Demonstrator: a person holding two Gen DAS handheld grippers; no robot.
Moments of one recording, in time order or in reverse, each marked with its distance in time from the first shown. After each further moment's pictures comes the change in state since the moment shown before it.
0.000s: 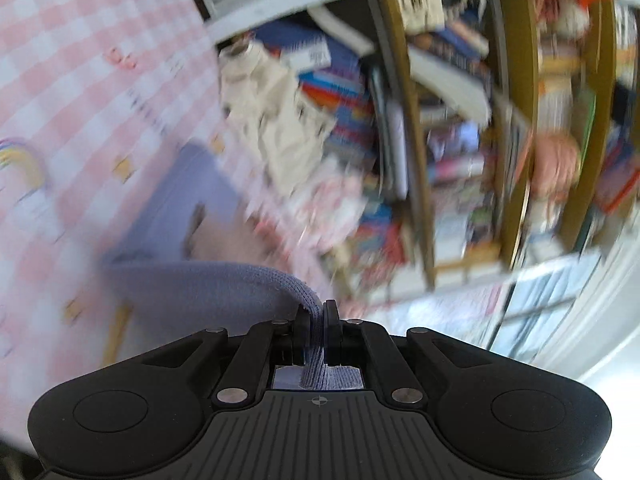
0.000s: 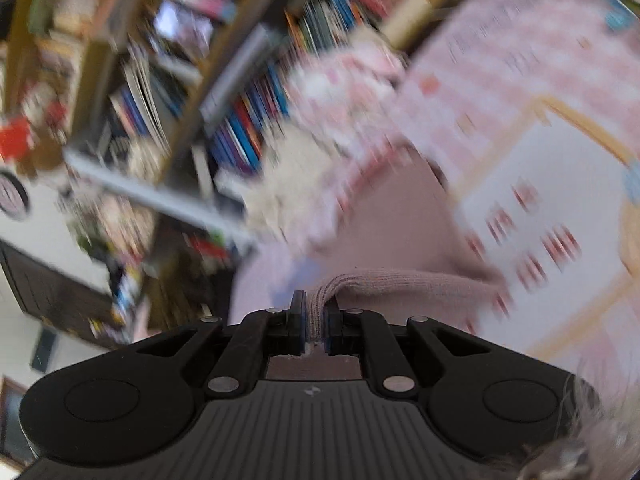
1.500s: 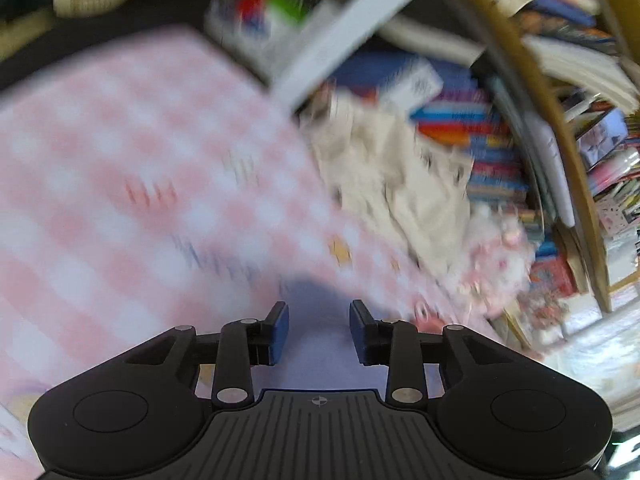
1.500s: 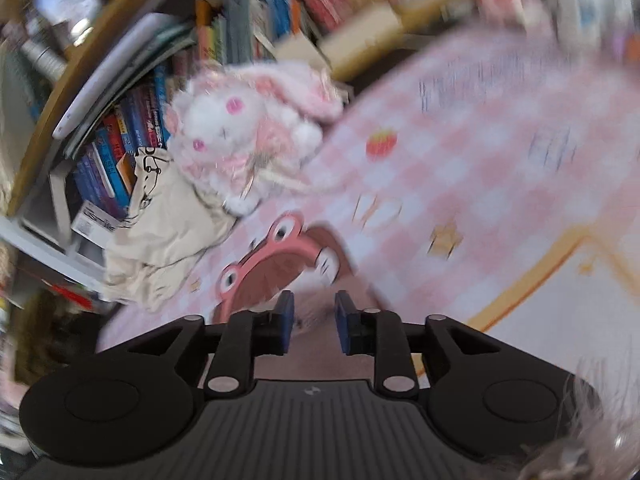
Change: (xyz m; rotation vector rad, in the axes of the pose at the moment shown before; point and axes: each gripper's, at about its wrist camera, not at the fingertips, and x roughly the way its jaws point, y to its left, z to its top) left arm 0.085 0.019 0.080 0.298 -0.137 0.460; right arm 0.154 -0.021 0.088 -0.286 -0.063 -0.412
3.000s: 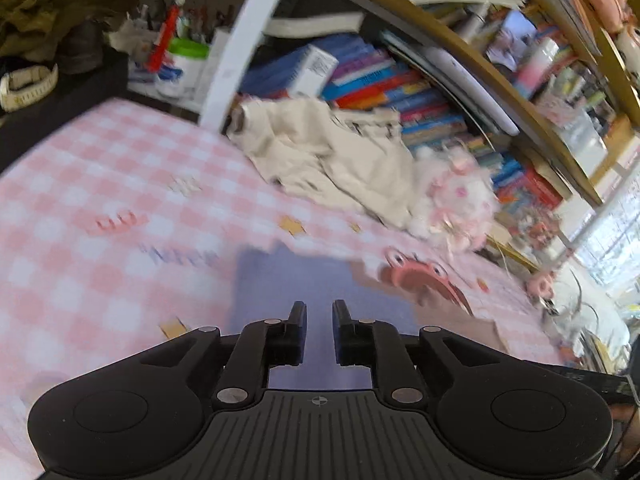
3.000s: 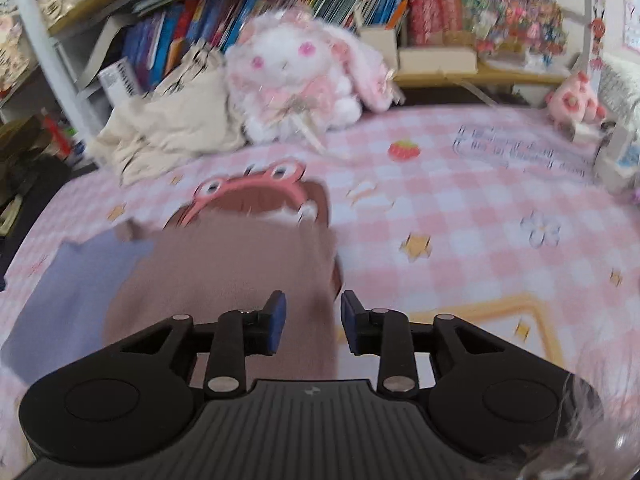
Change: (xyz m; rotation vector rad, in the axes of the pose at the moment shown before) left arm -0.015 -0.058 -0.072 0.326 0.038 0.028; right arm -0.010 0.000 -0.045 -0.390 0.109 -0.021
